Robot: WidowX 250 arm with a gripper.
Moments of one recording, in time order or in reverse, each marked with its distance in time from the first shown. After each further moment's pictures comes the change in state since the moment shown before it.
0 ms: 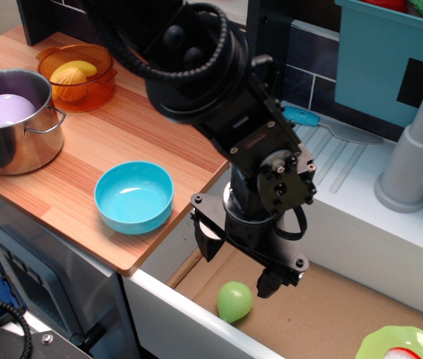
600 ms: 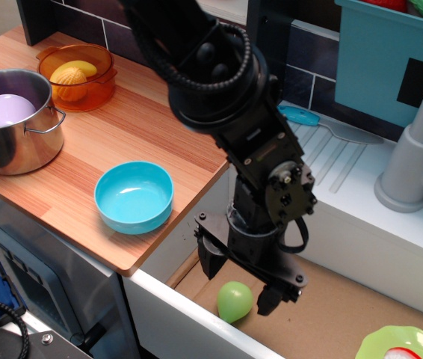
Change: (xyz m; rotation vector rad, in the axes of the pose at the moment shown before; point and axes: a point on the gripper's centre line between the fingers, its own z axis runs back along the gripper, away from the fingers) arm -0.004 -0.001 -0.024 -0.024 0.078 0.007
